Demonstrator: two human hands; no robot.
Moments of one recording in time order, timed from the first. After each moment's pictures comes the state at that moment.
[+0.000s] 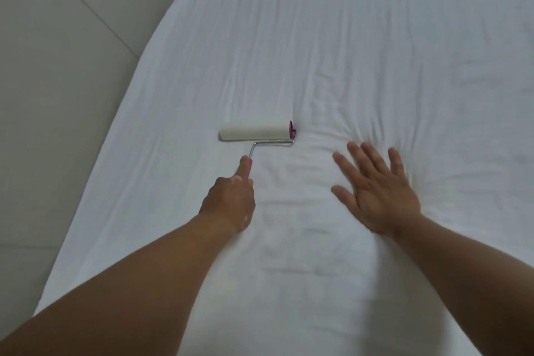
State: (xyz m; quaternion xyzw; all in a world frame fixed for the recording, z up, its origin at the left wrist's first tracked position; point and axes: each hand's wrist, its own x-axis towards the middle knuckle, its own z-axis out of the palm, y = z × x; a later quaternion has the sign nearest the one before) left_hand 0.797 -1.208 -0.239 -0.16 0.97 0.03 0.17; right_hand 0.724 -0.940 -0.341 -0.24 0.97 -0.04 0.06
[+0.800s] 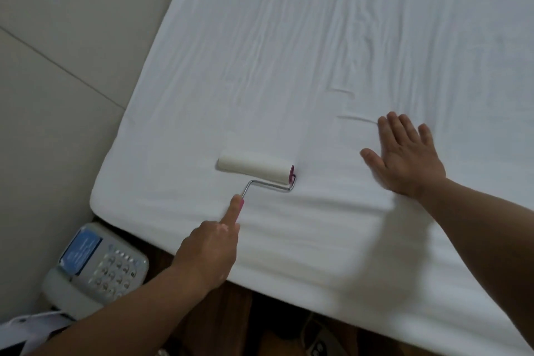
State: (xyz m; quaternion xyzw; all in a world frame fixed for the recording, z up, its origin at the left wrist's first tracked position) left_hand 1.211 -1.188 -0.205 -0.12 0.94 -0.04 0.31; right_hand 0.958 -0.882 -0.318 -0.20 0.97 -0.05 0.09
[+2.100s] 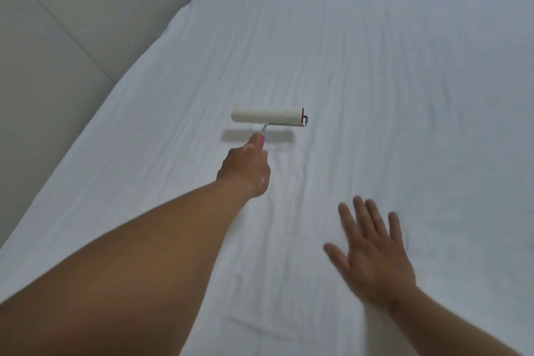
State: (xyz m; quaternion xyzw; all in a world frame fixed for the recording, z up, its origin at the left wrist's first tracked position) left_hand 0.668 -1.058 -0.180 -0.21 0.96 0.18 0.08; right_hand 0.725 -0.796 -0.306 -0.20 0.97 -0.05 0.08
